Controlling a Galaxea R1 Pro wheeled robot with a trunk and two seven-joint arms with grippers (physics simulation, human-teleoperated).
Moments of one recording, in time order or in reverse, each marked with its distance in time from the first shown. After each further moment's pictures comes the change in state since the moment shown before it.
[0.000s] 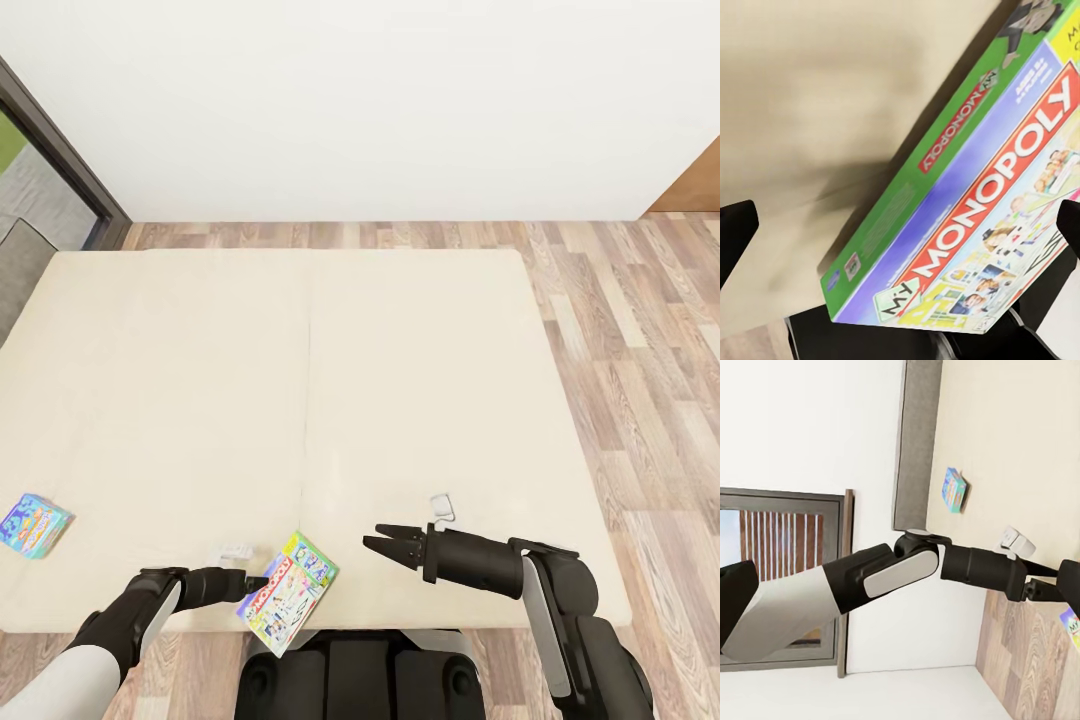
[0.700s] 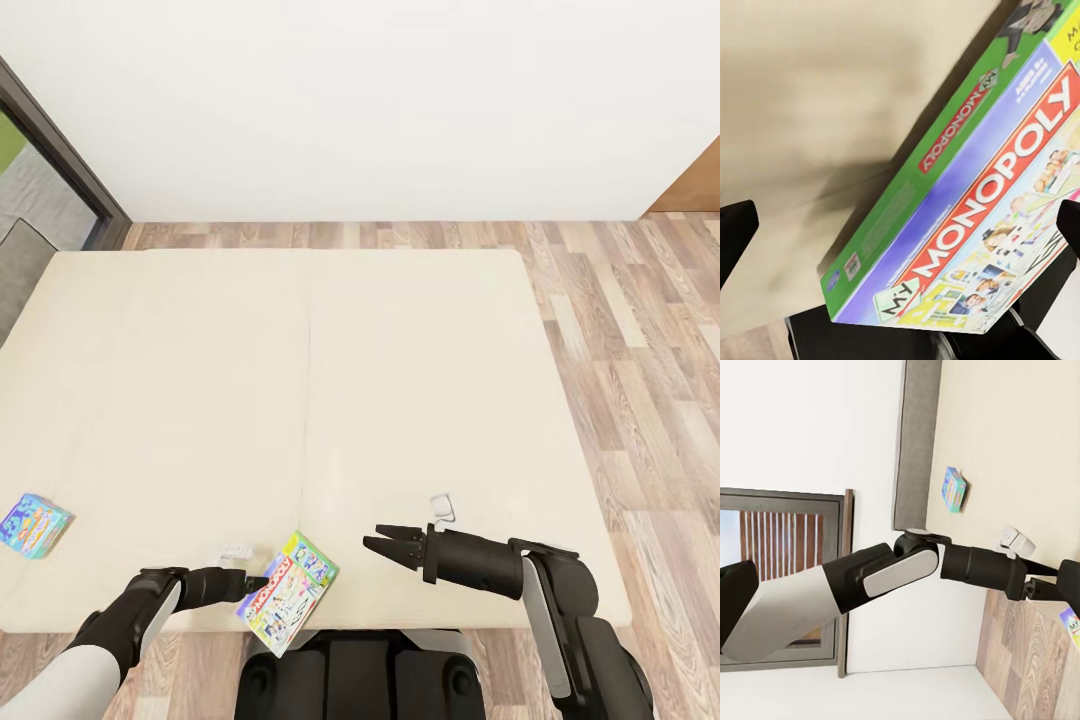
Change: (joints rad) left arm 0.000 0.000 0.000 0.000 0.000 0.000 0.000; right arm 0.001 0.000 -0.001 0.001 0.001 -0.001 0.001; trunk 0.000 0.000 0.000
